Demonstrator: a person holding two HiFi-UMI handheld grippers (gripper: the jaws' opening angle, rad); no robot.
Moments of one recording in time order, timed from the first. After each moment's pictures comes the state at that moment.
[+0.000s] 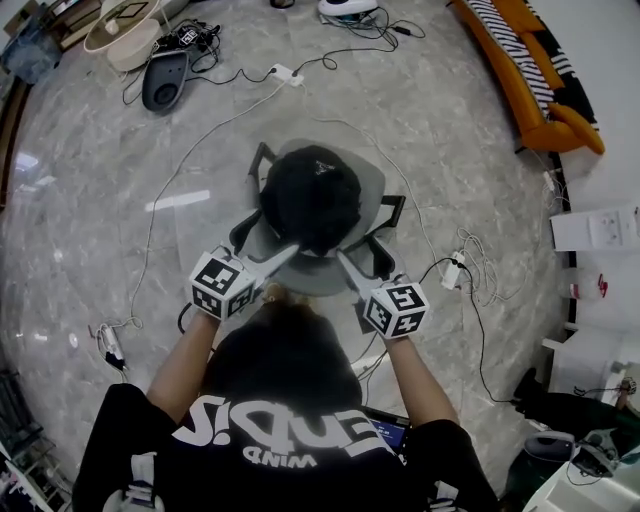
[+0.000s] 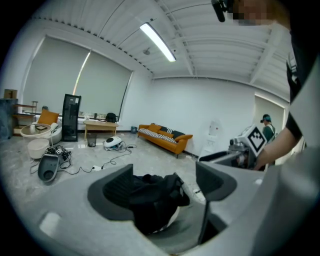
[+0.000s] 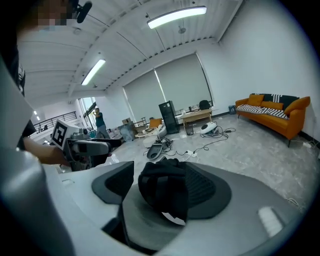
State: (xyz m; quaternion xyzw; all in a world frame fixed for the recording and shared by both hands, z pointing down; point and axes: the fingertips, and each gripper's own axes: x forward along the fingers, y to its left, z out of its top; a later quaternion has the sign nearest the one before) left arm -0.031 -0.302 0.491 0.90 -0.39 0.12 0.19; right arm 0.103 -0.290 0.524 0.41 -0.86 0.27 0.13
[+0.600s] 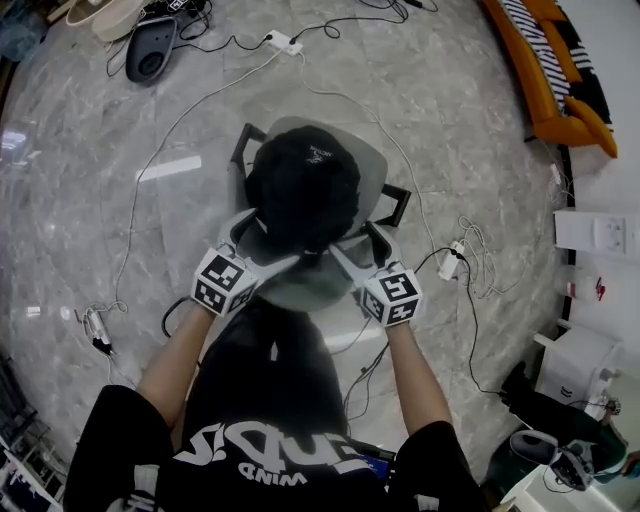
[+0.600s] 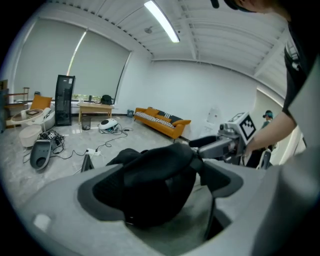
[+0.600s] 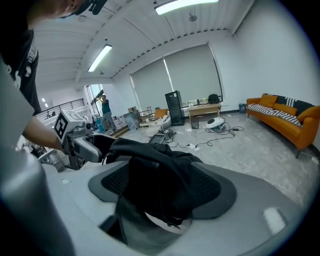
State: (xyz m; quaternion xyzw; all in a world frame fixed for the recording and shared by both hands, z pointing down) left arm -0.008 -0.347 0.627 0.89 -0.34 0.18 0.24; right arm 0.107 -0.362 0.636 0.36 -0.88 0.24 0.19
